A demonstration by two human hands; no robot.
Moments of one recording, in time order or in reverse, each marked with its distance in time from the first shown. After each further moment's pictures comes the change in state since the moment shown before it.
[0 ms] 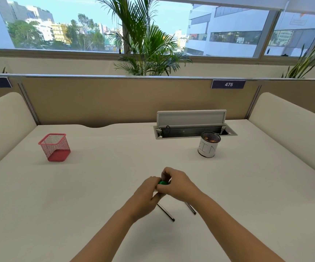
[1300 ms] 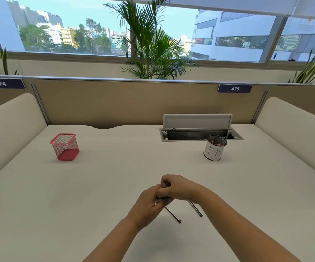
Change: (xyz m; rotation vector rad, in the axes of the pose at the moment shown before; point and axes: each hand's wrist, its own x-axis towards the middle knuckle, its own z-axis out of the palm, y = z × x) left_hand -0.023 0.002 0.002 -0.233 0.120 0.003; right_hand 0.000 -0.024 0.001 -0.041 -0.310 0.097
